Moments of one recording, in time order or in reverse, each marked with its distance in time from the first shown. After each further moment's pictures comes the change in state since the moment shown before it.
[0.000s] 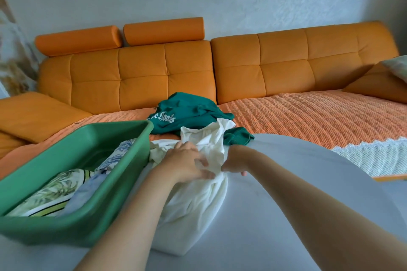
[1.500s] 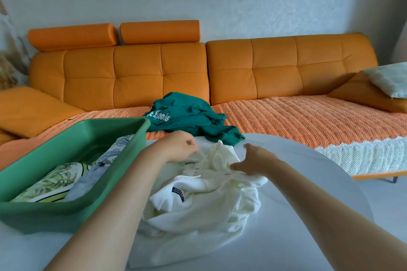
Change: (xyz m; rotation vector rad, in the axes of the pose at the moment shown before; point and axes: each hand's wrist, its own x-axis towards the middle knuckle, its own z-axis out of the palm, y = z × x) left_hand -0.024 0.018 -0.048 -0.239 0.019 -0.052; right_hand -0.045 0.051 0.005 -0.016 0.210 0.170
